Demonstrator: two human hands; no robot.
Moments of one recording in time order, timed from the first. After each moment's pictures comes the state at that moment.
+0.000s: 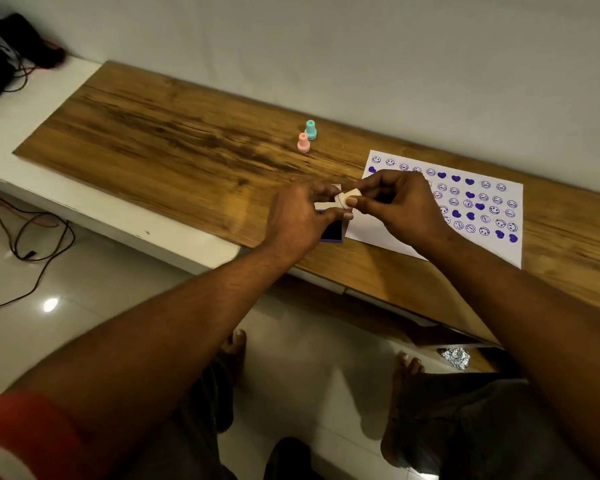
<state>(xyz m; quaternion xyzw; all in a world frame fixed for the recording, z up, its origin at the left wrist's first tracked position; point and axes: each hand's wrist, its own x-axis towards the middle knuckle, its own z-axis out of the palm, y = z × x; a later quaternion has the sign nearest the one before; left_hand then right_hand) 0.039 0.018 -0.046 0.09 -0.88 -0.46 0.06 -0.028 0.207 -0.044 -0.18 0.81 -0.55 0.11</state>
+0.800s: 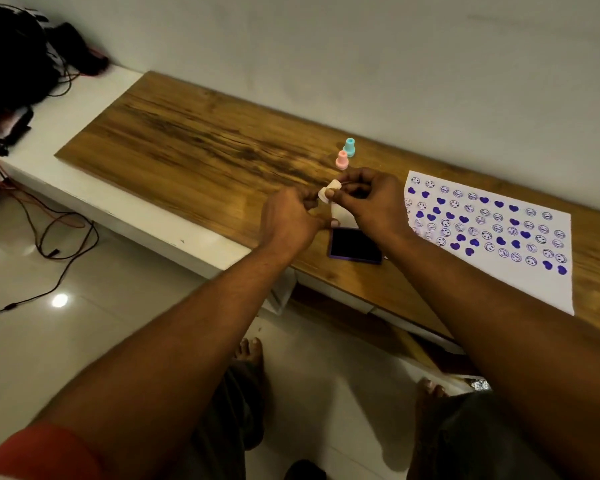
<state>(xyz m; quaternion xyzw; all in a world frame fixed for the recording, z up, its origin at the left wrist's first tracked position) 0.033 -0.065 -0.050 0.18 -0.90 -0.40 0.05 -0.037 0.089 -0.054 -0.13 0.80 -0.57 0.08</state>
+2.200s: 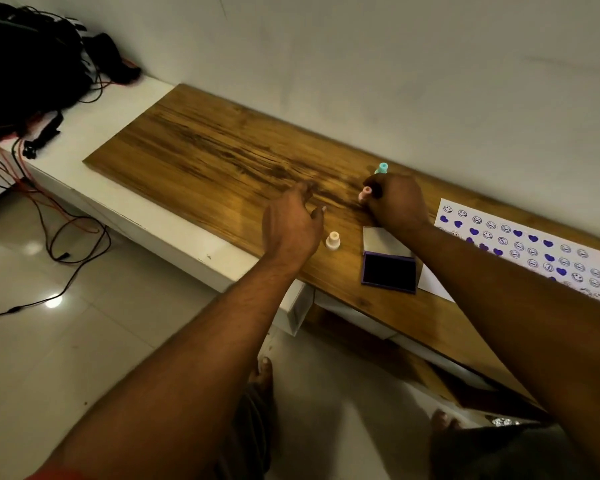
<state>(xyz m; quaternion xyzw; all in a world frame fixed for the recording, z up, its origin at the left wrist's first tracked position) 0.033 -0.112 -0.037 0.22 -0.89 -0.37 0.17 -0.107 0.048 -0.064 -0.23 0.94 -0.26 0.00</state>
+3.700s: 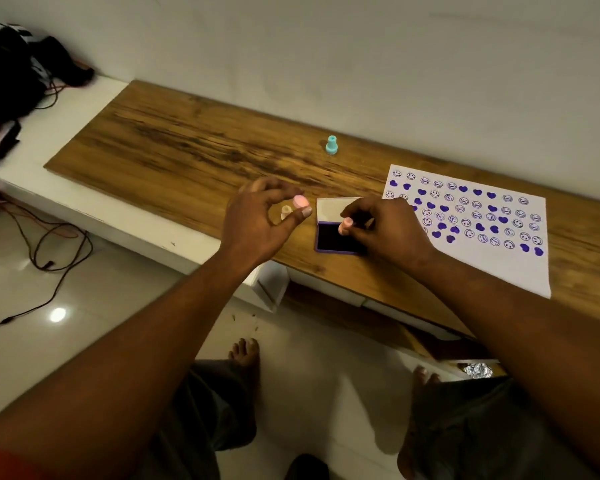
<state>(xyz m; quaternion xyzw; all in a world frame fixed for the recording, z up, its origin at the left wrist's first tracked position) 0.067 -0.087 -0.040 0.07 -0.94 -0.32 0.14 -0.019 0.160 -0.064 -0.28 0.90 -0.33 0.07</state>
